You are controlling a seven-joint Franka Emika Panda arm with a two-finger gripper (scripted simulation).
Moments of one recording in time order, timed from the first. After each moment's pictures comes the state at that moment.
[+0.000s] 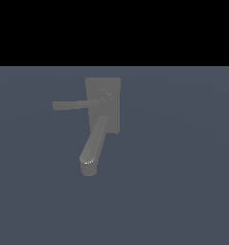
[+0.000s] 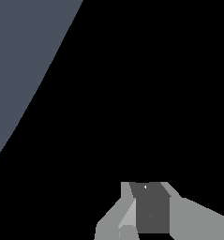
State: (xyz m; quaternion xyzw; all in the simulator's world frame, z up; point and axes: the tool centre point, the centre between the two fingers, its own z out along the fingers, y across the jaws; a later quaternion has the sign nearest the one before) arm -0.073 0.207 0.633 0.36 0.34 0.21 0.84
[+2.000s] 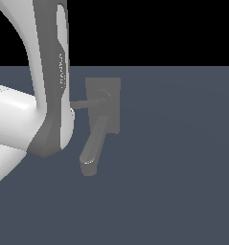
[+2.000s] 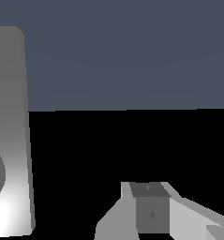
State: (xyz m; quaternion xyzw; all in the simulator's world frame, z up) arm 0.015 0.226 0.152 0.02 0.68 -0.01 0.73
